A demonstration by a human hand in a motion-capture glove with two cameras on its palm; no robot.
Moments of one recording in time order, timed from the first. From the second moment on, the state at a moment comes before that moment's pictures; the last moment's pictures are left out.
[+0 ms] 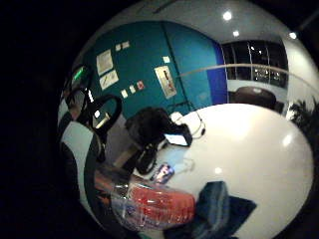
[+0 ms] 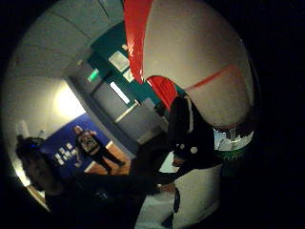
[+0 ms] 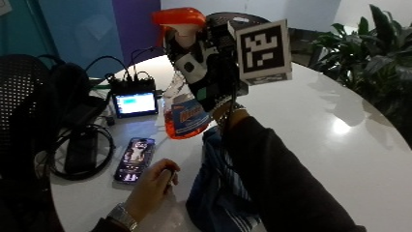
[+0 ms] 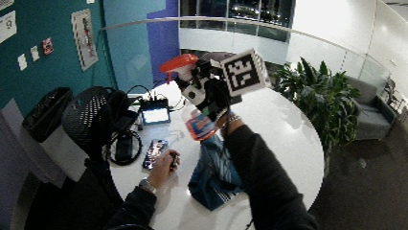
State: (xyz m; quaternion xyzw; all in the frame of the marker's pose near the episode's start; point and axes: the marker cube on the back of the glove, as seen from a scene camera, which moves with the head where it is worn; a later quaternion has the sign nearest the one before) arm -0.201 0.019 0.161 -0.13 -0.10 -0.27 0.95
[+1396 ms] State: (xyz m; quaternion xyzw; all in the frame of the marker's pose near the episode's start) arm -0.024 0.057 0.045 -0.04 0.02 -0.18 0.98
